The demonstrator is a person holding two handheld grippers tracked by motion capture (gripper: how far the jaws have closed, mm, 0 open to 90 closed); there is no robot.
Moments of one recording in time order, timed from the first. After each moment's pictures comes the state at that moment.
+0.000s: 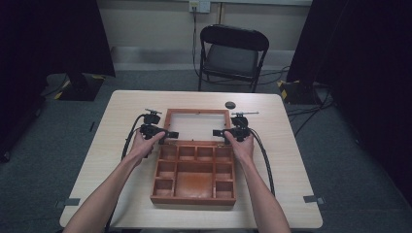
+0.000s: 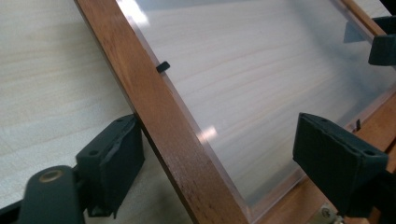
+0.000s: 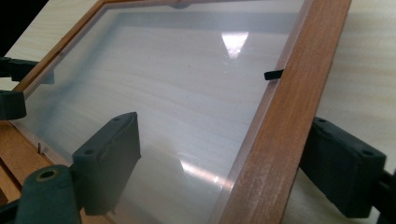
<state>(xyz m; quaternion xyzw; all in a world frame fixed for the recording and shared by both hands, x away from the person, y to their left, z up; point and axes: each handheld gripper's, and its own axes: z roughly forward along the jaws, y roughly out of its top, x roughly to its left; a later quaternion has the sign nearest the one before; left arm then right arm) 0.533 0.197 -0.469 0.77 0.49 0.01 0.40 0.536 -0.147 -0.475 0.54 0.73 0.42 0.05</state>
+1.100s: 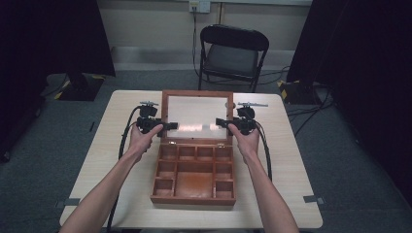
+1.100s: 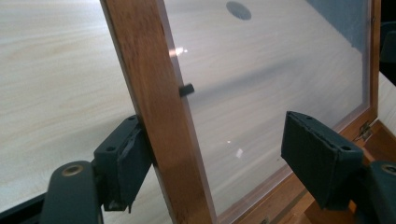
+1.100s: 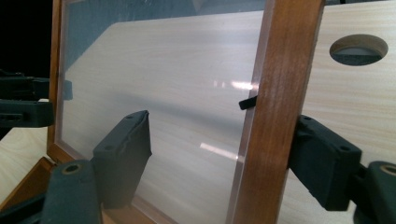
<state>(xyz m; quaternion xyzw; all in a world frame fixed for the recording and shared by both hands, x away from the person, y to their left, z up) 0.522 0.198 -0.424 0.76 0.48 0.06 0.44 0.523 -0.154 -0.419 0.51 0.71 0.47 0.09</state>
